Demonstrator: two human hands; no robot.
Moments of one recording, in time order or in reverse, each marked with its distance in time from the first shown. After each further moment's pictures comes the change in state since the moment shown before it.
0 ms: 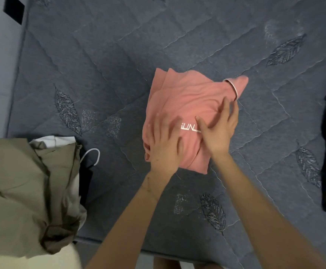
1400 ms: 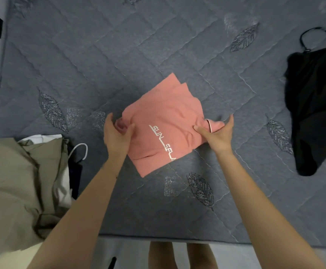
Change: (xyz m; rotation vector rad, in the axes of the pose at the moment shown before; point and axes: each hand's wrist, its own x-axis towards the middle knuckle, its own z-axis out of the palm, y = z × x) left_hand -0.016 -0.065 -0.019 -0.591 0.110 -0.531; right_hand -0.049 0.056 -0.067 0.265 -0.058 0.435
